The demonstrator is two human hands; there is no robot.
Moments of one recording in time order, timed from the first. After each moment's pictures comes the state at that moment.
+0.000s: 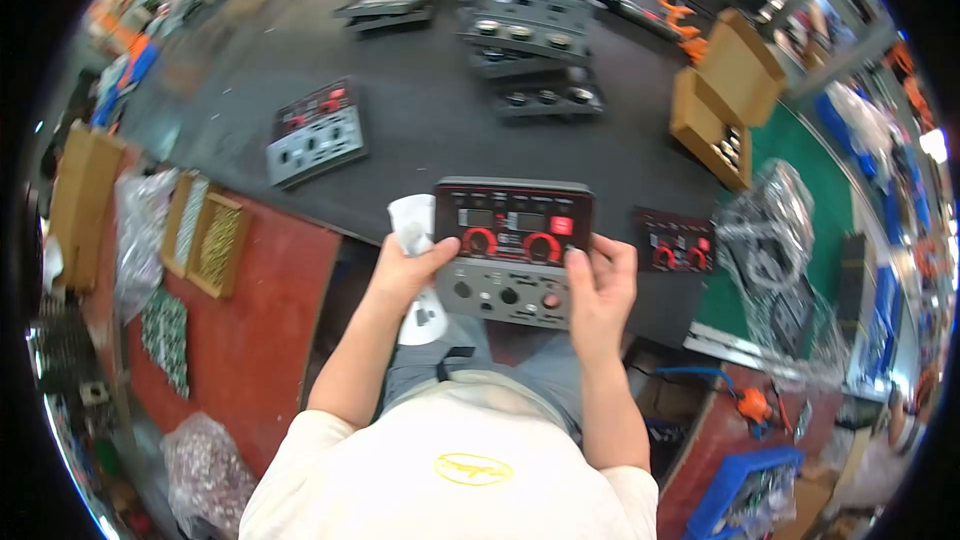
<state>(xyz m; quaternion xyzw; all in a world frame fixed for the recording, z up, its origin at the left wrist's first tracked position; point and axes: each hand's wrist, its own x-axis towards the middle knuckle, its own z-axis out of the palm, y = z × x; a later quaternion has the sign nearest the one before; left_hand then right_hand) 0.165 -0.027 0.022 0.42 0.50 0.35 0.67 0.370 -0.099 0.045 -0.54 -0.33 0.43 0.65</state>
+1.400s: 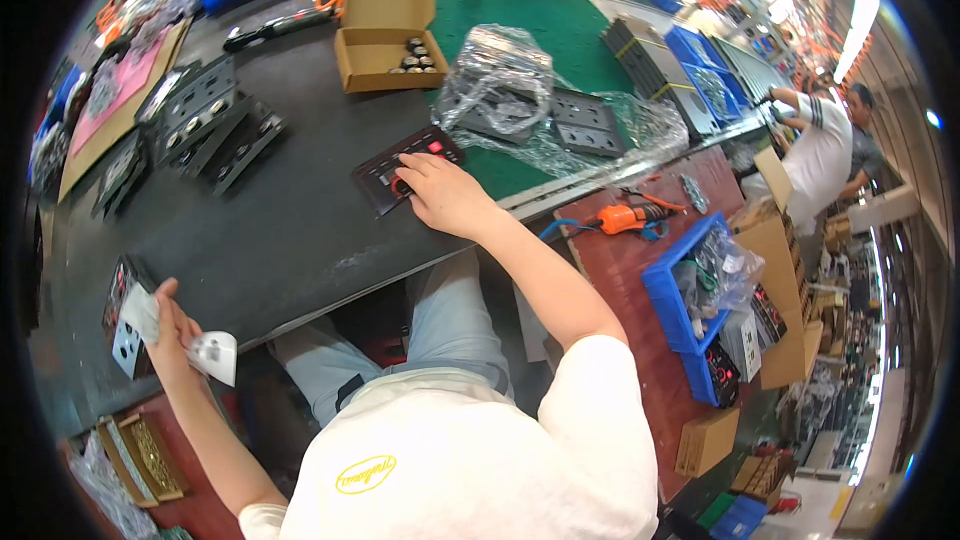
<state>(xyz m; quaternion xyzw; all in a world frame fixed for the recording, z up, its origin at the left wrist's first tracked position) 0.135 0.028 0.053 0.54 0.42 0.44 0.58 0.525 -0.129 0.020 -0.67 -0.70 -0.07 0.22</state>
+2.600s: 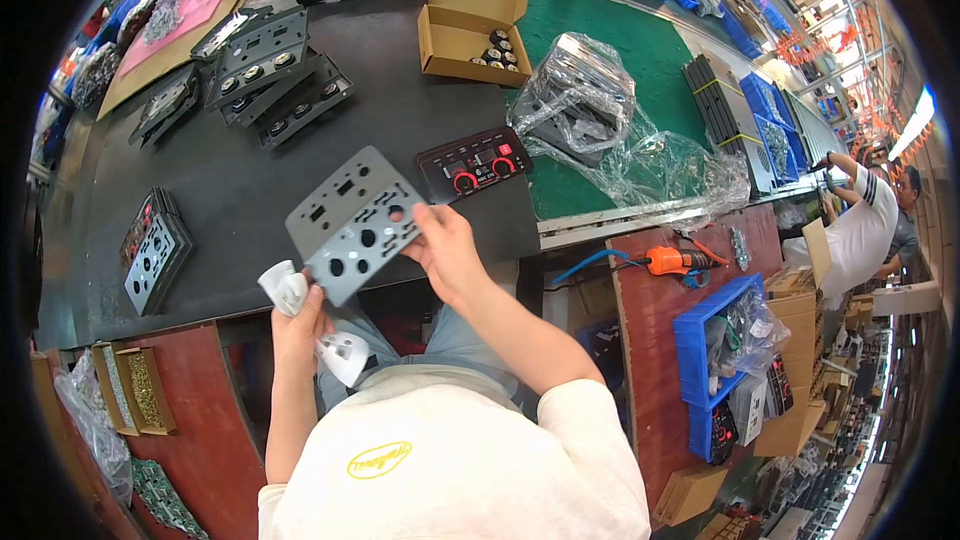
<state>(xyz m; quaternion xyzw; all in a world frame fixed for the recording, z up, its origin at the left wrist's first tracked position) 0.210 -0.067 0.004 0.41 0.48 0.32 0.70 0.422 -0.114 0.009 -0.45 -0.09 0.52 0.72</state>
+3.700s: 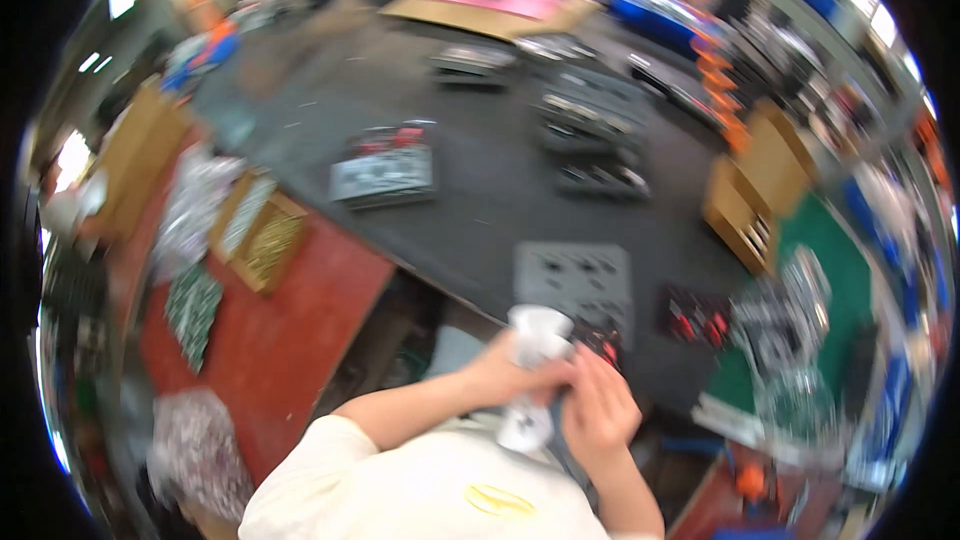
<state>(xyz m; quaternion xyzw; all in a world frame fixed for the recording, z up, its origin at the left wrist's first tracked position) 0.214 -0.090 0.060 0.49 0.31 0.28 0.76 0.365 -0.152 0.069 -0.50 -0.76 -0.03 0.41</state>
